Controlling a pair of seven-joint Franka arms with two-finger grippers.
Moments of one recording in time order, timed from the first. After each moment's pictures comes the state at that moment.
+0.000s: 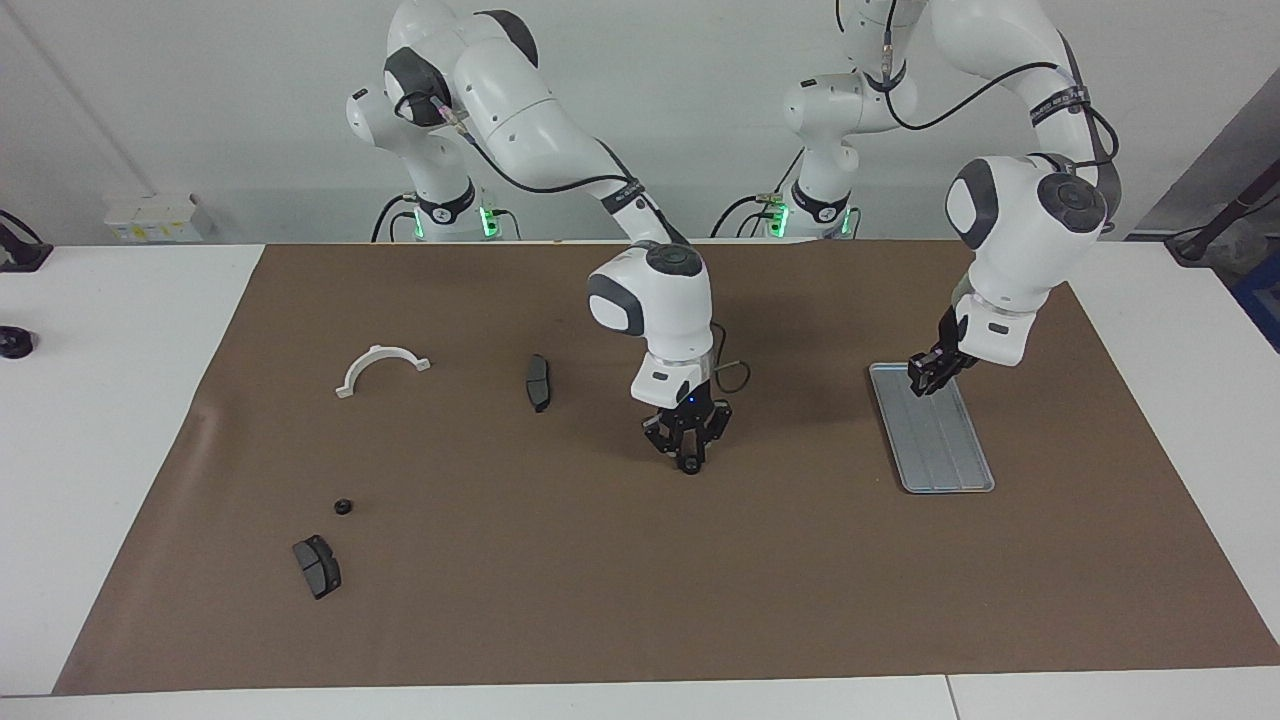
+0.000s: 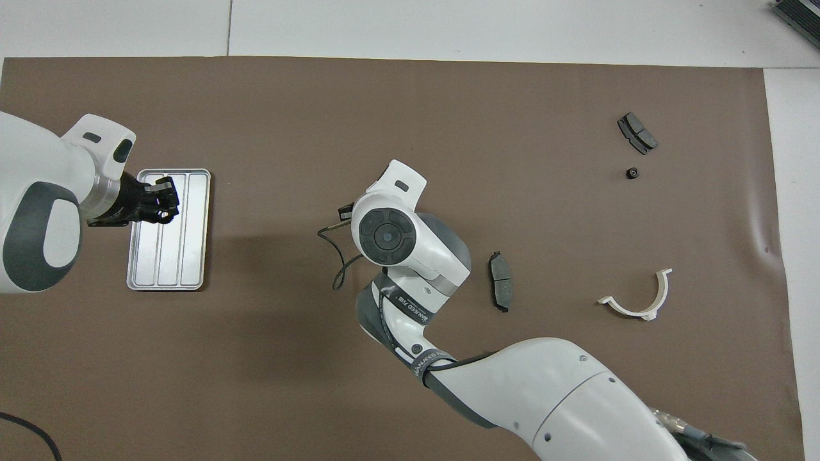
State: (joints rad) left arm 0.03 0.11 -0.10 -1.94 -0.02 2.06 -0.37; right arm 0.57 0.68 0.08 -1.53 -0.30 2.53 0.64
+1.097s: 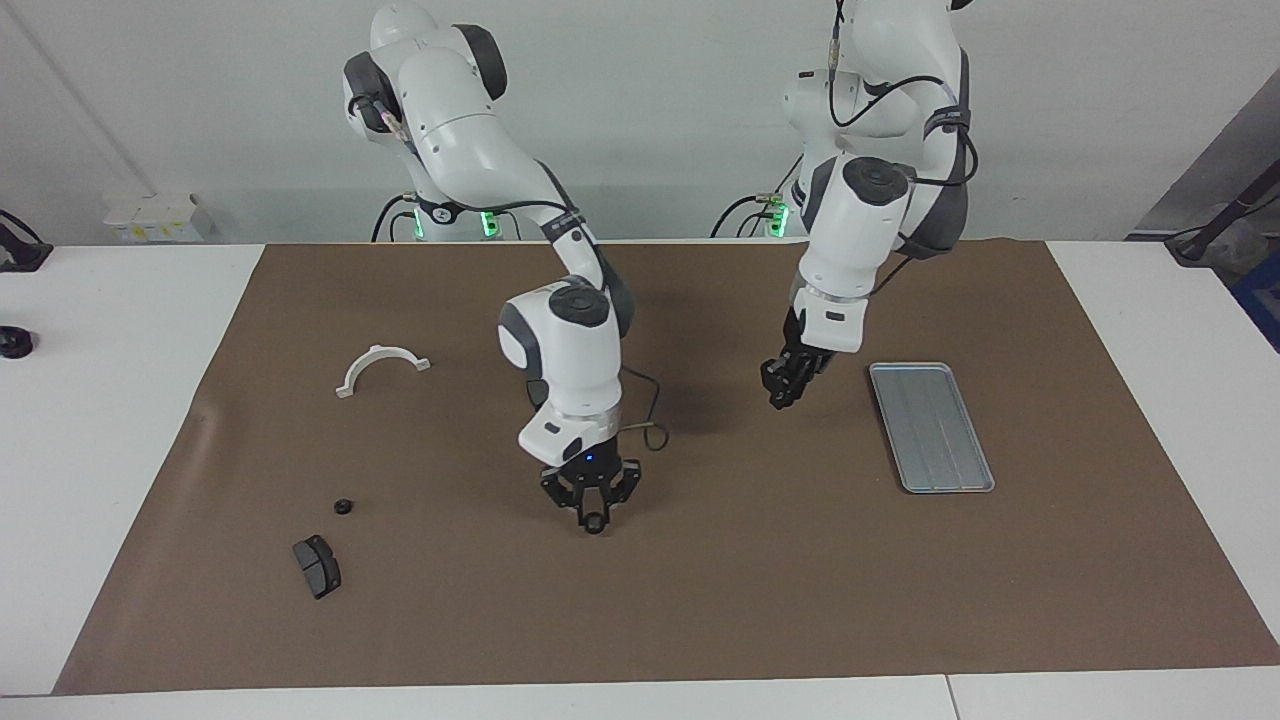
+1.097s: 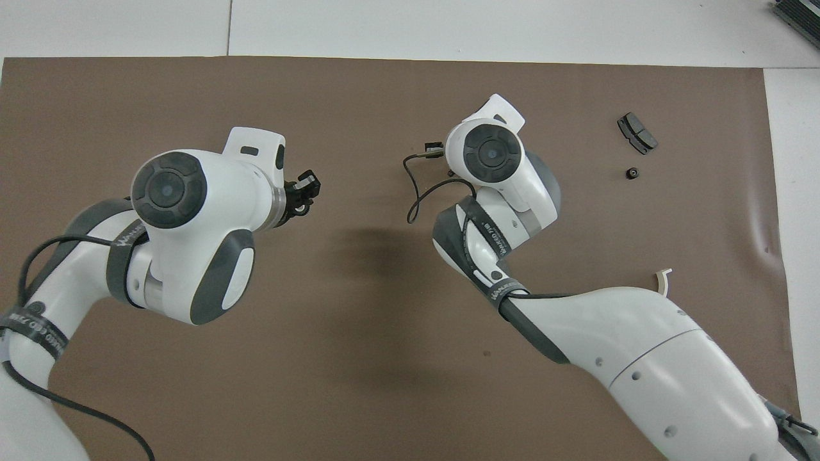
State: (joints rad) left arm -0.32 0.16 -0.14 -1.97 -0.03 2.37 -0.98; right arm 0.31 0.69 0.06 -1.46 -0.30 2.46 0.53
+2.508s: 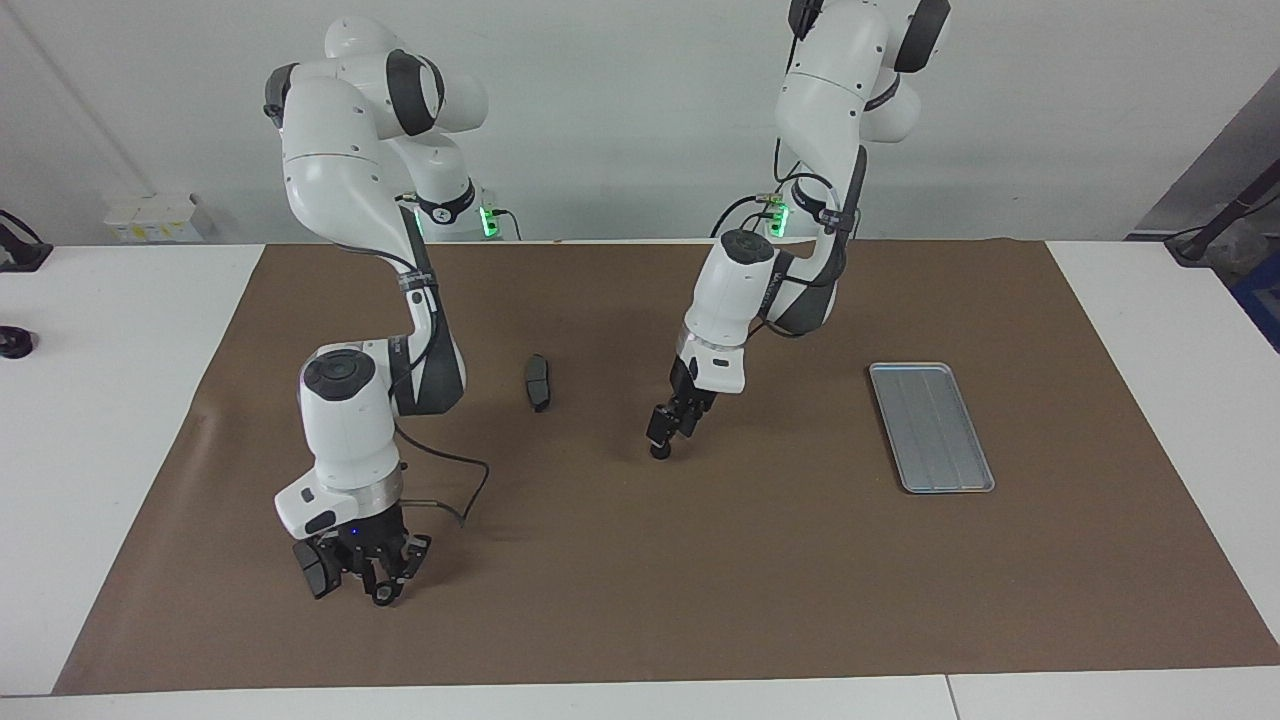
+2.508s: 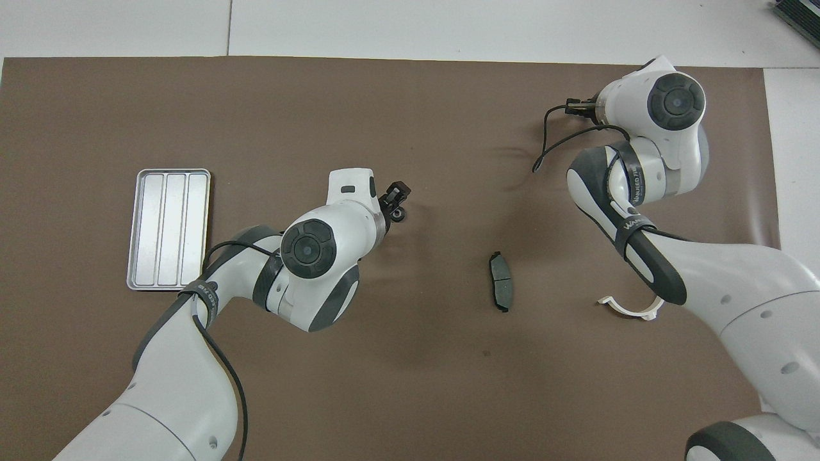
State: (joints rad) left arm -0.49 0.40 -0.11 -1.97 -0.02 2.79 -1.30; right arm 0.01 0.73 0.08 -1.42 -0.29 2.52 0.36
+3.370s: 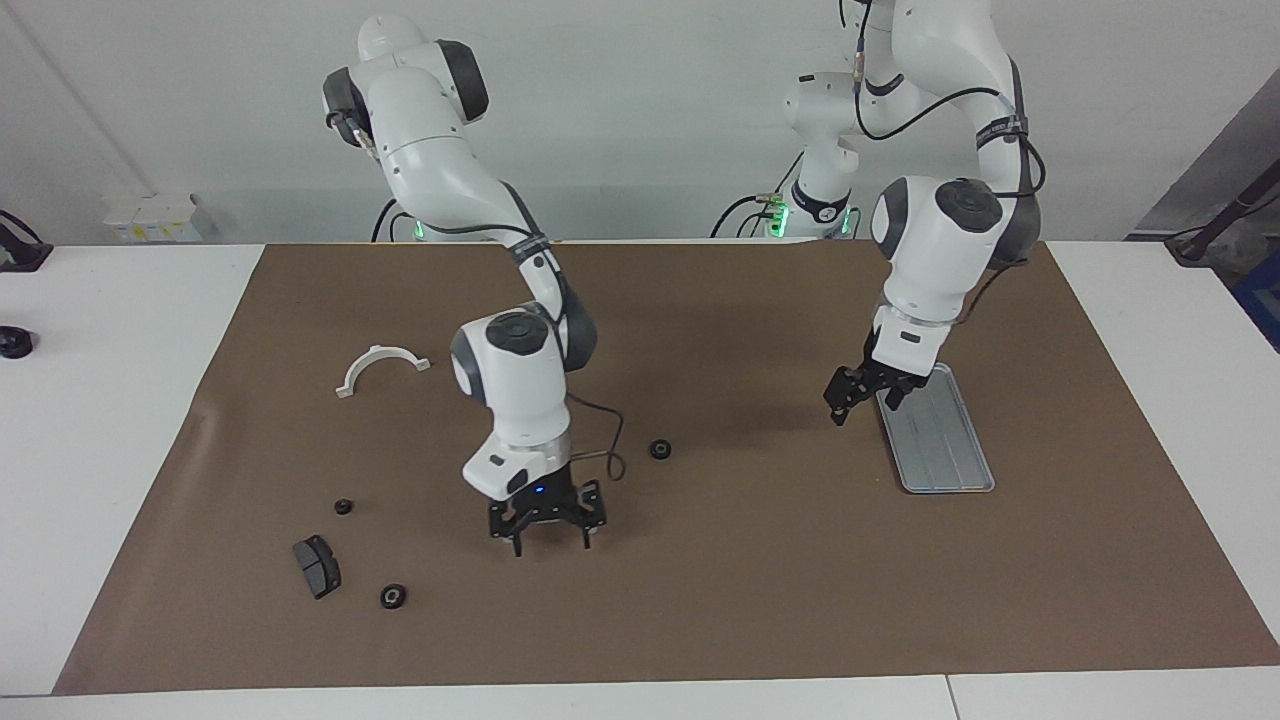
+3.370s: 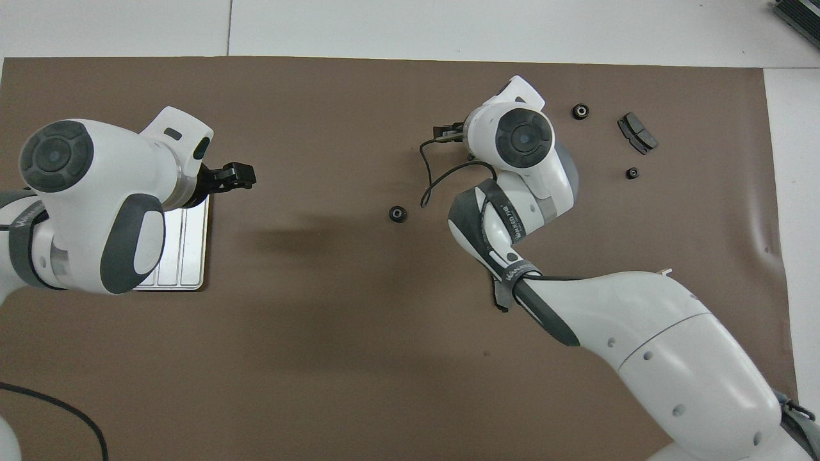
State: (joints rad) left arm -0.10 0.15 -0.10 -1.95 -0.02 2.25 -0.33; right arm 0.32 0.73 0.10 -1.41 -0.29 2.53 0.48
